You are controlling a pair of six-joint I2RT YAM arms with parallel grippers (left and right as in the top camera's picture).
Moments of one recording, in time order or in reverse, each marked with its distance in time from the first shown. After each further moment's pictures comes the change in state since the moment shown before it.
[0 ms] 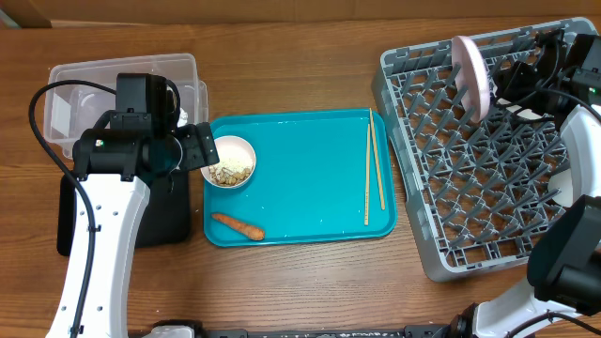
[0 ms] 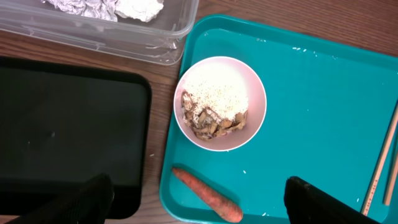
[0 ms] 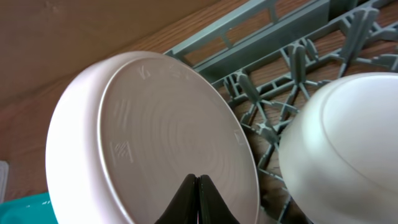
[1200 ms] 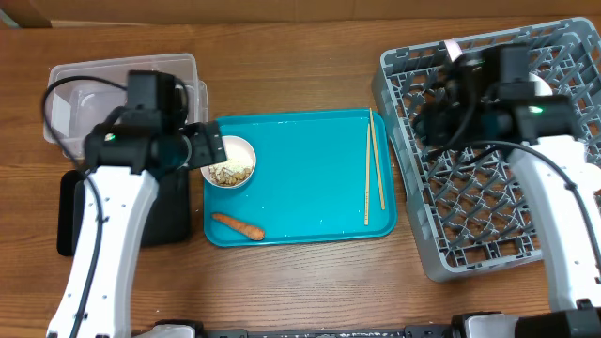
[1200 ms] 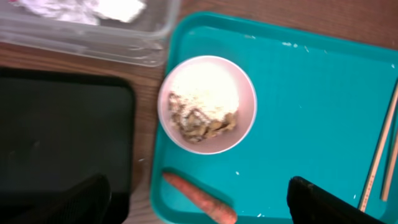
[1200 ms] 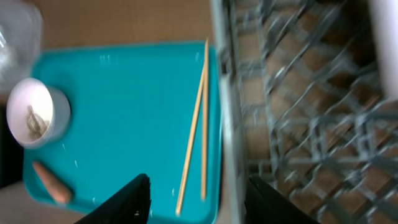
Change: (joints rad) left arm -0.042 0.037 0.000 0.027 0.008 0.000; right arm 0.437 -0.312 0.002 -0.564 0.224 -0.019
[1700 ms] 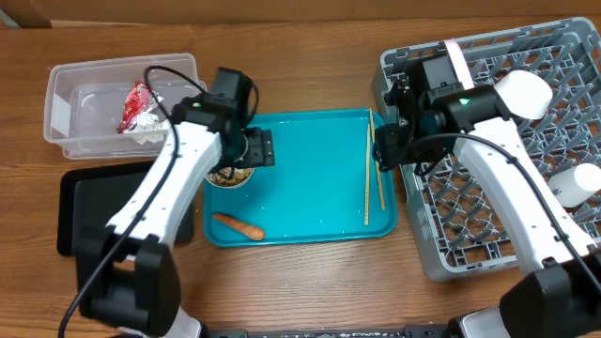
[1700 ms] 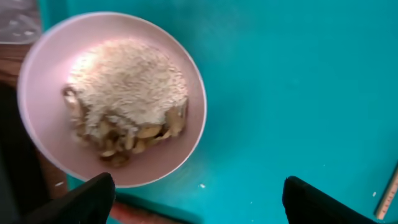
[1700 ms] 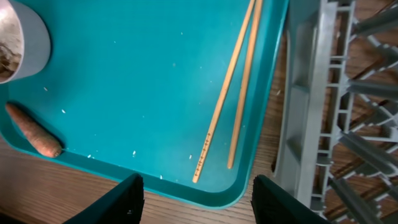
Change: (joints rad) left arm -0.195 0.312 0.000 0.101 0.015 -0.071; right arm 0.186 0.137 -0.002 -0.061 0.051 0.030
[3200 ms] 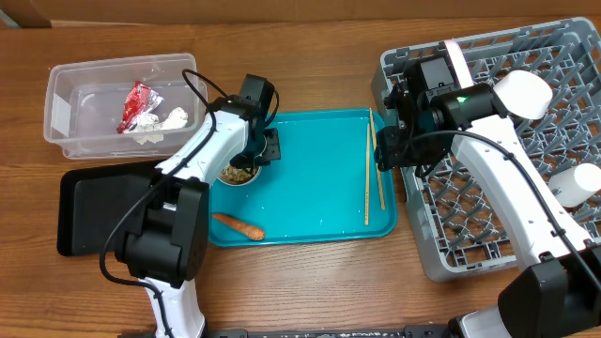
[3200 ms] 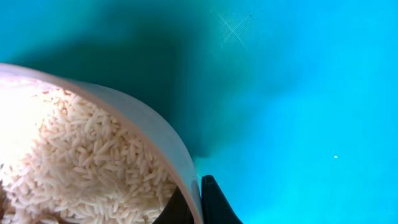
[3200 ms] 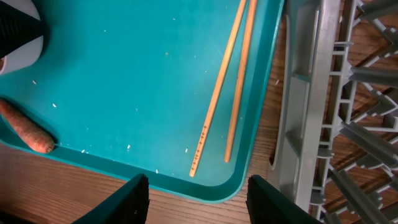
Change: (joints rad) left arm -0.033 0.270 0.030 0.188 -0.011 -0.049; right arm -0.001 0.014 0.000 -0.025 0.004 0.000
